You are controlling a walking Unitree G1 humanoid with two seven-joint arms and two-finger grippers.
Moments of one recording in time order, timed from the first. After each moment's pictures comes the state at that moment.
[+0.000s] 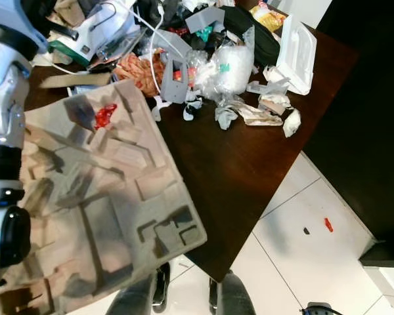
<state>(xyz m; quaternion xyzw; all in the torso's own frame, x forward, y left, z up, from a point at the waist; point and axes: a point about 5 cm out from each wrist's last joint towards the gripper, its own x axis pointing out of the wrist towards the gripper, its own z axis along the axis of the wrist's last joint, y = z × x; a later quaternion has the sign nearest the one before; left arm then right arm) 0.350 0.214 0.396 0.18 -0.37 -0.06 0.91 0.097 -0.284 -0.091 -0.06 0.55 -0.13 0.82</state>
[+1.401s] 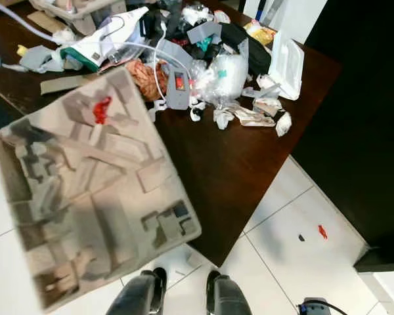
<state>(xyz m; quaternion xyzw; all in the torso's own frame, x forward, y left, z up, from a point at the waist) 0.319 0.311 0.350 0.25 -0.25 0.11 0.93 0.107 -0.281 -0.090 -0.06 0.56 -0.12 0.82</state>
